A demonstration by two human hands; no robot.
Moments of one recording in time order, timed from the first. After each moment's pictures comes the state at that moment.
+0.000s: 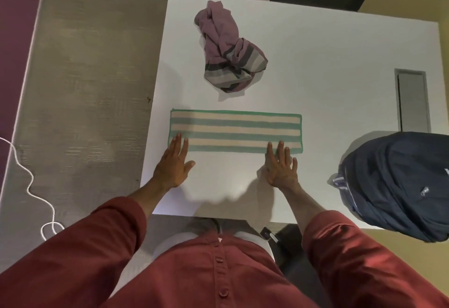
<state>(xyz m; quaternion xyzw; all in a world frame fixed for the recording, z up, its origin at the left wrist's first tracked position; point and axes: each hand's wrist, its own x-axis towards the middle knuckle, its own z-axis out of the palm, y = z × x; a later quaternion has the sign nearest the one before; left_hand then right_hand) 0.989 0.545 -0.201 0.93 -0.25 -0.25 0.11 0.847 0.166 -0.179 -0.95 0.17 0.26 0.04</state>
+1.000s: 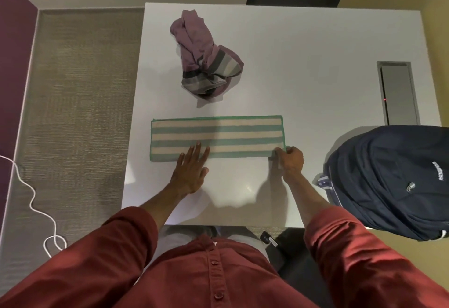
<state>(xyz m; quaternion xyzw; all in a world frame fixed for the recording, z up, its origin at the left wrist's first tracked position) 0.958 0.422 -0.180 0.91 -0.30 -0.28 0.04 0.877 0.079 -0.153 -0.69 0.58 0.06 0.43</state>
